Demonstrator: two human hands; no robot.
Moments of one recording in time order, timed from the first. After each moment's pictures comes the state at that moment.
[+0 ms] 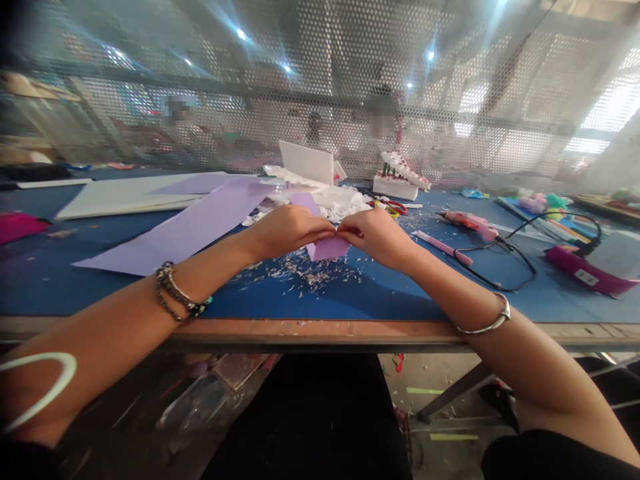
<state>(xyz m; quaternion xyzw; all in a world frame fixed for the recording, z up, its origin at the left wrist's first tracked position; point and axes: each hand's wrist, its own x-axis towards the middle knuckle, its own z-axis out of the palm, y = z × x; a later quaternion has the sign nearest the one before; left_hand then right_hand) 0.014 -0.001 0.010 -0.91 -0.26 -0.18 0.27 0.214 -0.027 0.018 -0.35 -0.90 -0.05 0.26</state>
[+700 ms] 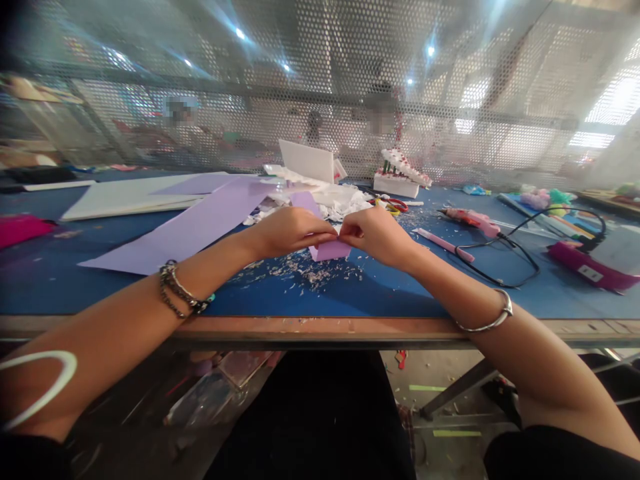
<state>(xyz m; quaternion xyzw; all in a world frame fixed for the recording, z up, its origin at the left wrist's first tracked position) 0.014 -0.003 0.011 -0.94 -0.25 -0.16 0.16 0.213 -0.029 0.016 -0.39 -0.89 0.01 0.26</state>
